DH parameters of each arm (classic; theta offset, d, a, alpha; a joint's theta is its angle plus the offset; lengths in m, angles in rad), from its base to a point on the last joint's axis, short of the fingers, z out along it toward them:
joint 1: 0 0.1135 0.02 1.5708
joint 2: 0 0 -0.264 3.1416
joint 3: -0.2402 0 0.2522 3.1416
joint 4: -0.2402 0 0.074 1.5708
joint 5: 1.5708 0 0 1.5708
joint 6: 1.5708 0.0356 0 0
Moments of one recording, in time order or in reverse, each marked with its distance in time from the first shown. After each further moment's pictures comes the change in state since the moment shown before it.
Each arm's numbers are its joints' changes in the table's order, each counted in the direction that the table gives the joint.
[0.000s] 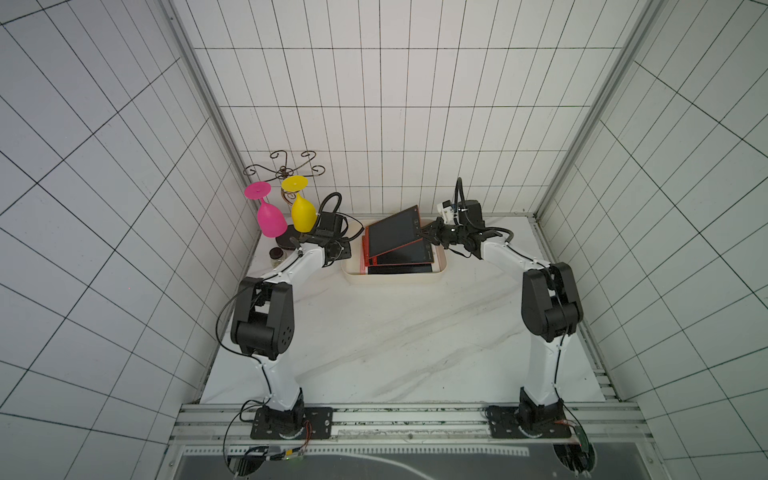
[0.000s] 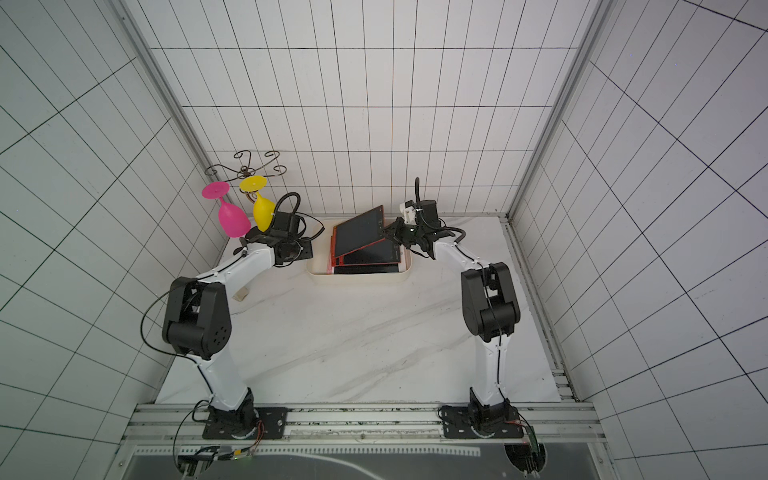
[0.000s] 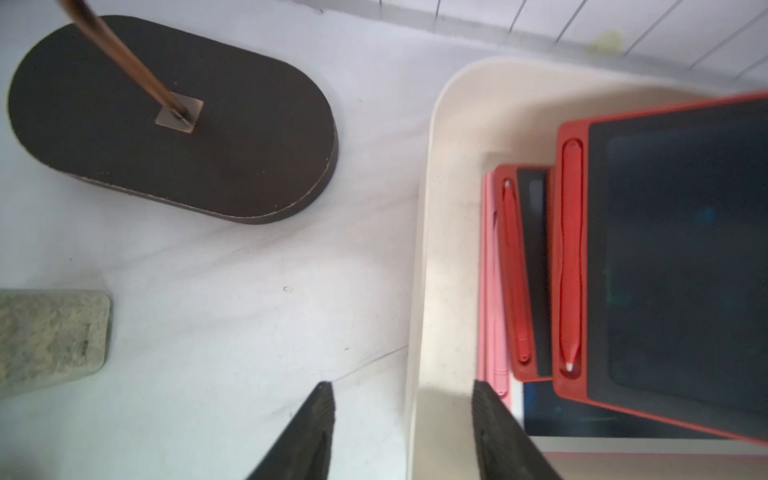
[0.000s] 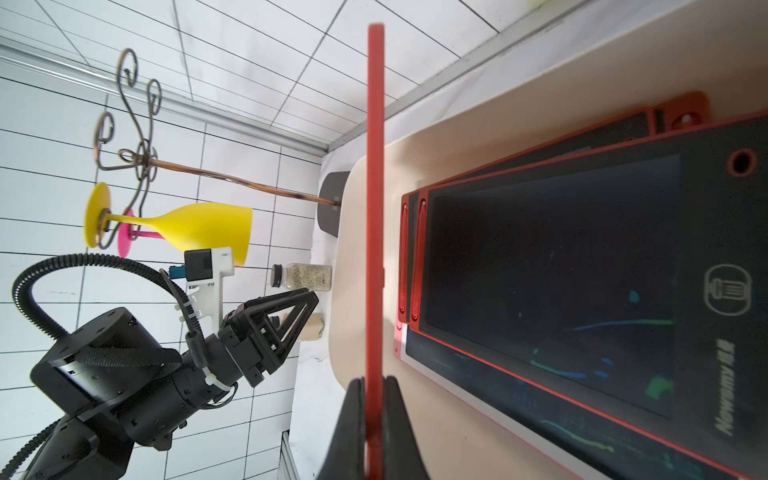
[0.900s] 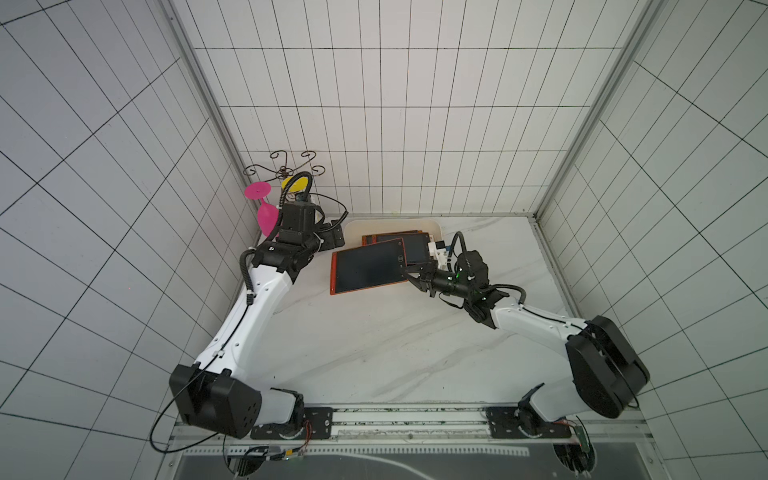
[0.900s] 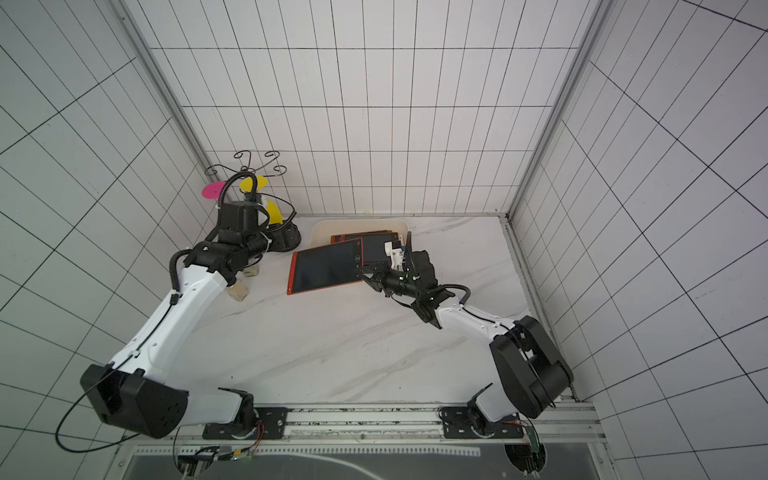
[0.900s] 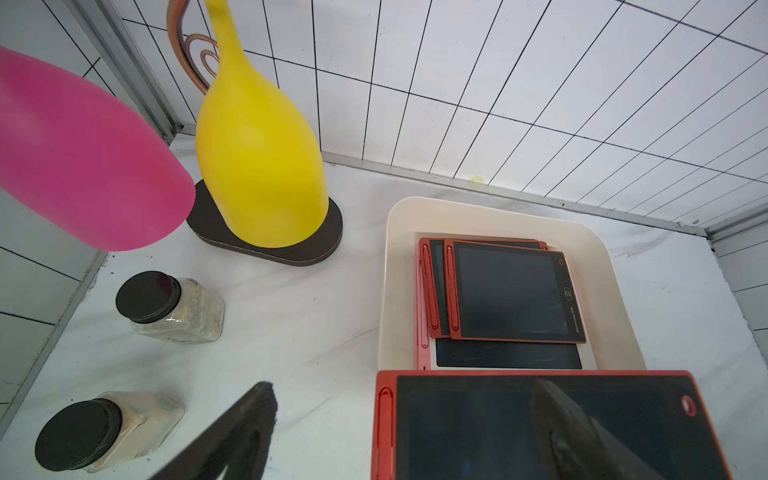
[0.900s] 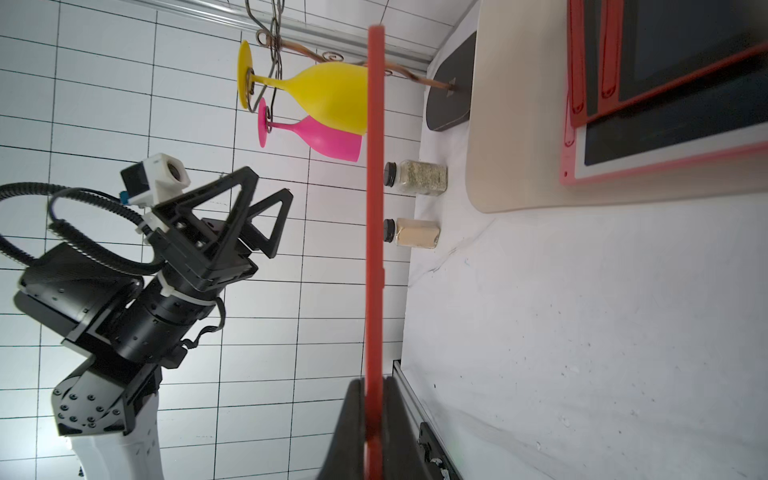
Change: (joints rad) left arm 0.000 0.463 0.003 -0.189 0.029 -0.019; right arm 0.343 0.506 0.744 0.582 0.187 0.504
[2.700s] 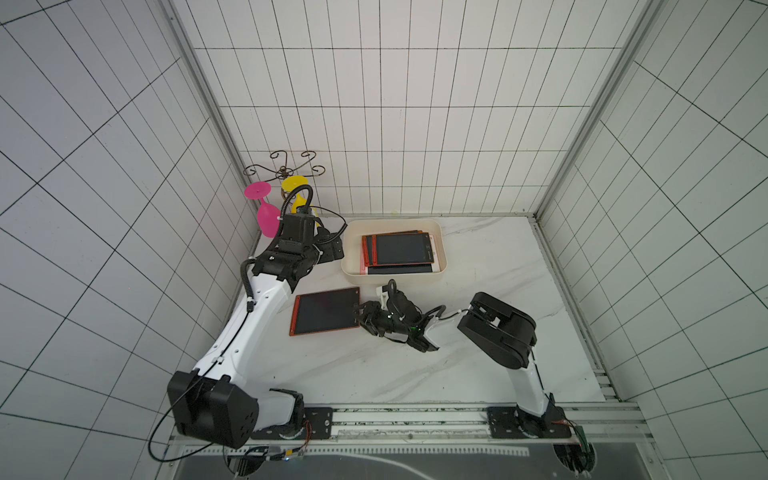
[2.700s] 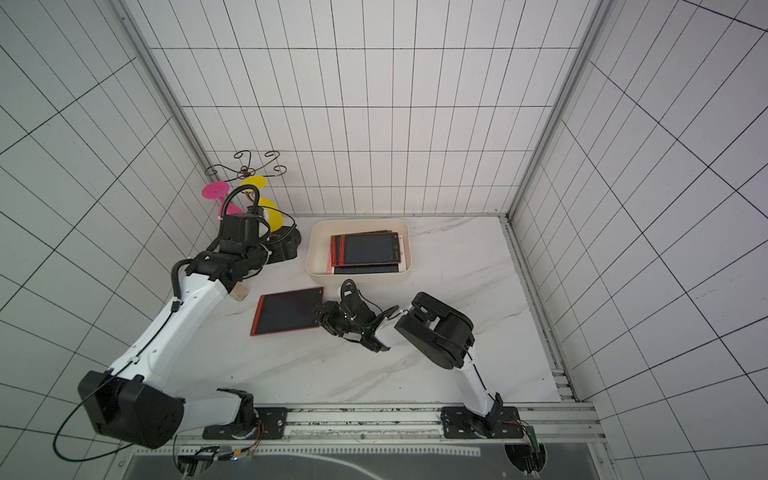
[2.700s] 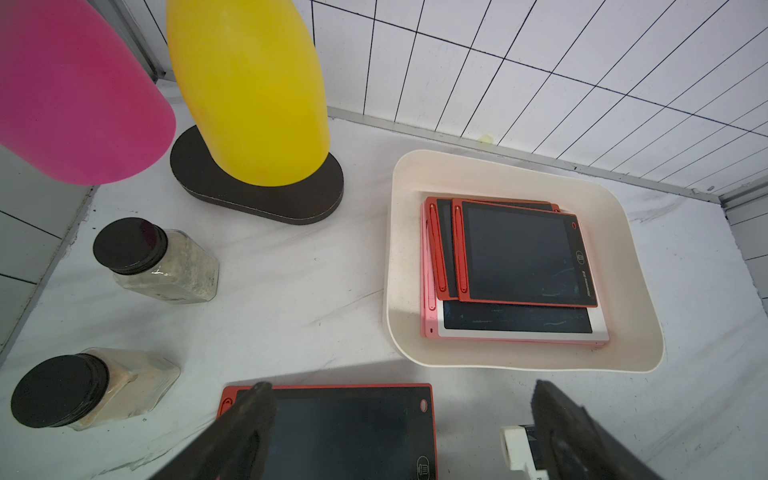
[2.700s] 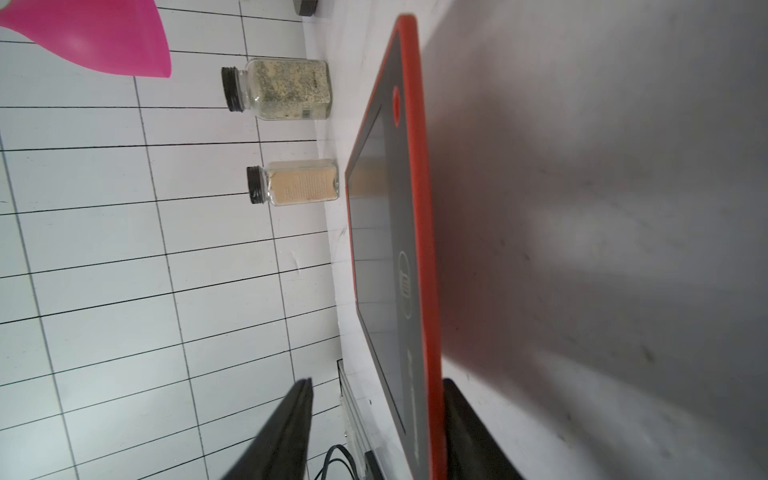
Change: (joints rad) left arm 0.014 0.039 0.118 0.003 0.039 -0.004; right arm 0.357 -0.602 -0.175 0.242 0.288 0.153
